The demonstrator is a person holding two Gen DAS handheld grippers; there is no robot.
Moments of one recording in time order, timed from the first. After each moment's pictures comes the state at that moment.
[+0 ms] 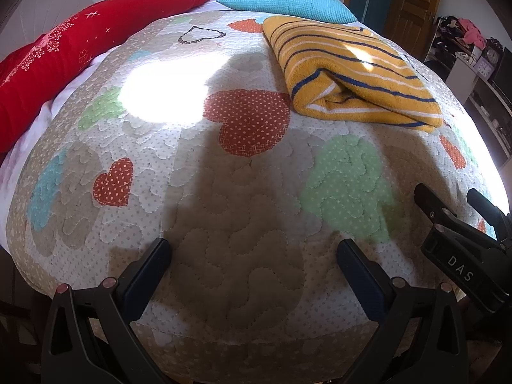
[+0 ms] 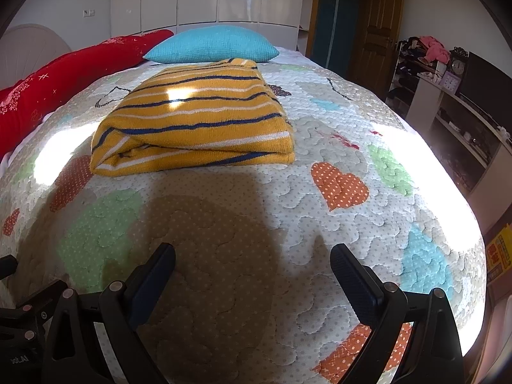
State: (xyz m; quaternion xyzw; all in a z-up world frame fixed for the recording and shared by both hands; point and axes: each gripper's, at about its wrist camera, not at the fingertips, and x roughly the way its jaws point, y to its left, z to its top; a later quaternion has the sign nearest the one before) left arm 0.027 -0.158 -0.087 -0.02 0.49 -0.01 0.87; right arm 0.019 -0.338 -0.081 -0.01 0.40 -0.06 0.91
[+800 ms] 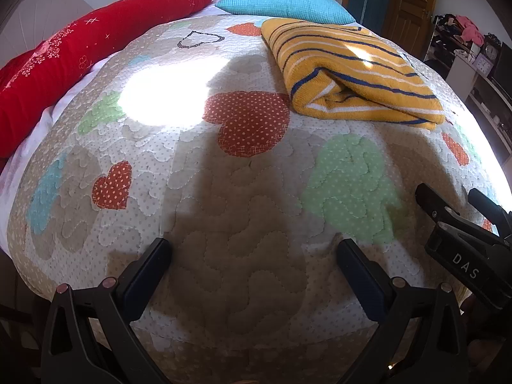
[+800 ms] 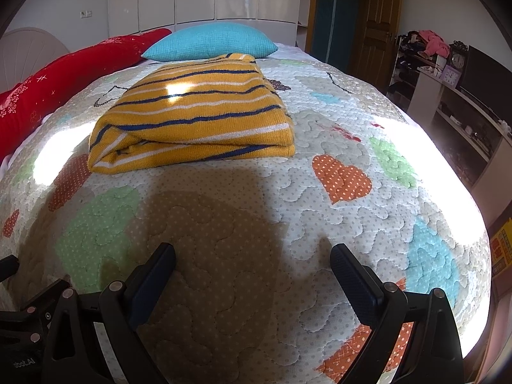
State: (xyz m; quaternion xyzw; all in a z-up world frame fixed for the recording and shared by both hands) left arm 0.025 -0.161 -0.089 0.00 0.48 -0.01 0.88; right arm 0.019 -0.339 -0.086 0.01 0.40 -0.06 0.91
